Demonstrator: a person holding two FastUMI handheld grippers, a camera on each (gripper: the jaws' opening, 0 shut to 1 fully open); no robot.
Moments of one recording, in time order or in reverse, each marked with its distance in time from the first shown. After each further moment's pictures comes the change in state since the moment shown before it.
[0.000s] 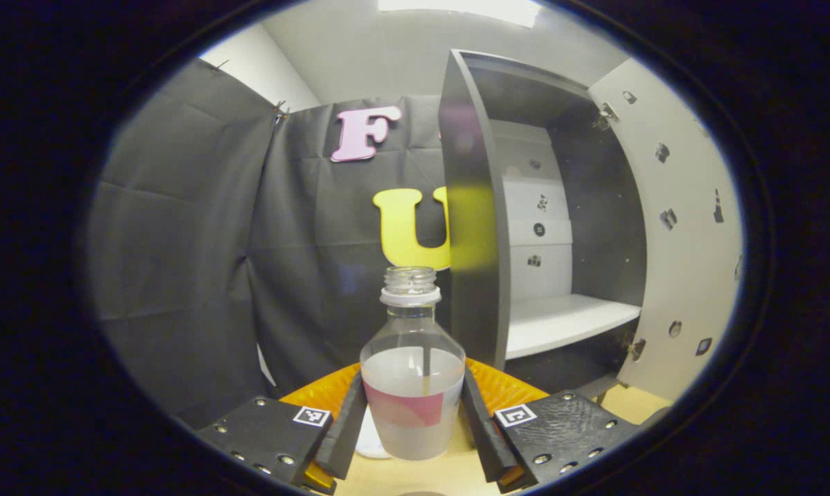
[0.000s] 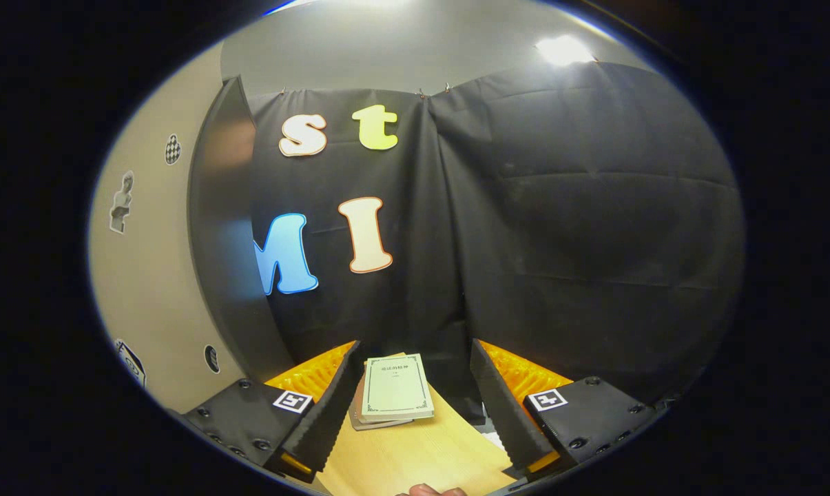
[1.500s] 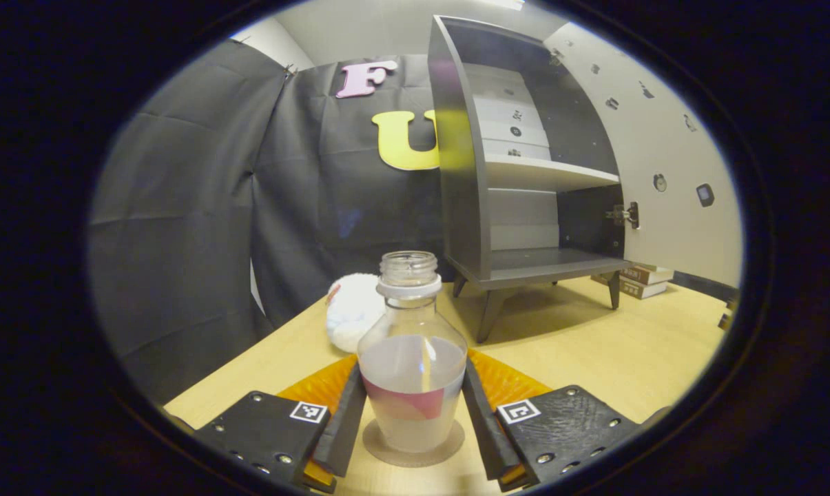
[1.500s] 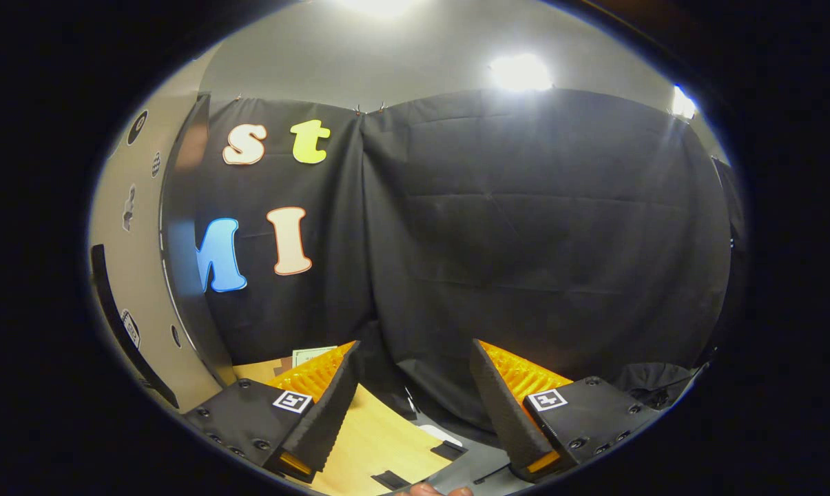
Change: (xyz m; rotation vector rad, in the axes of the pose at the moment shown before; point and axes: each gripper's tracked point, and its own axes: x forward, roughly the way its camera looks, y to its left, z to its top) left arm -0.081 -0.046 -0.262 -0.010 0.148 -0.070; right arm -0.130 -0.083 -0.015 -0.013 -0.049 -0.326
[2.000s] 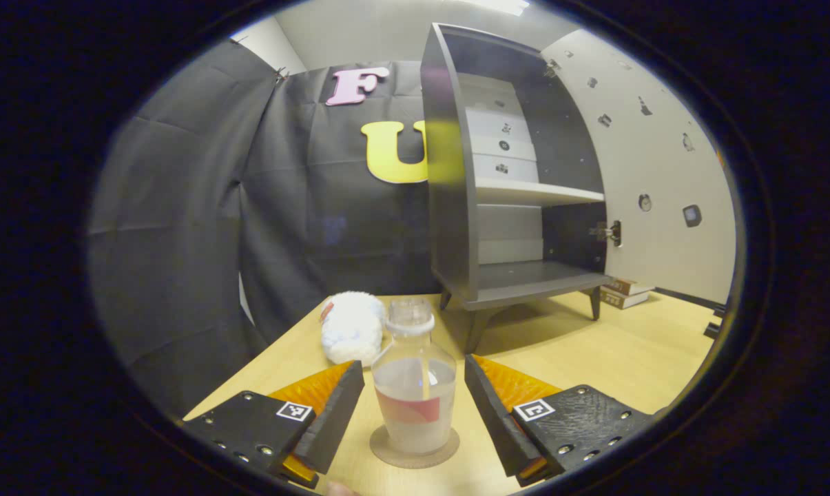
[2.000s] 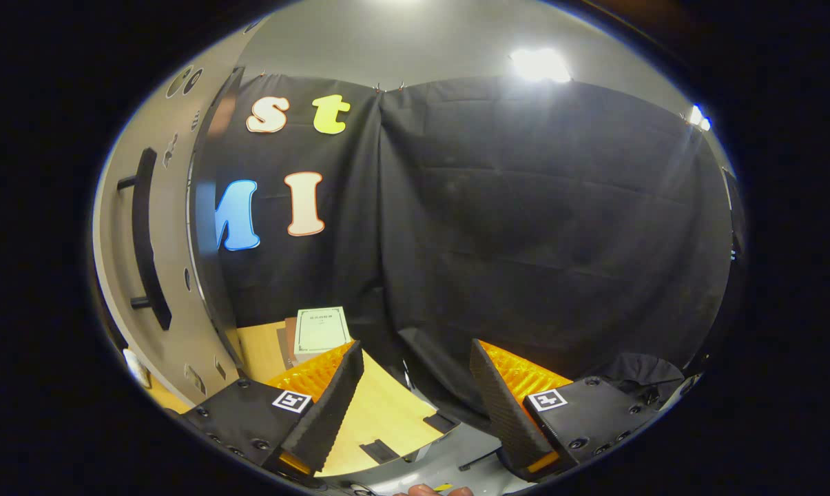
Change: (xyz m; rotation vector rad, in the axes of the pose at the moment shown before) left arm -0.024 0.000 0.058 0.024 -0.048 -0.075; right arm -0.046 0.005 -0.077 -0.067 0.120 0.041
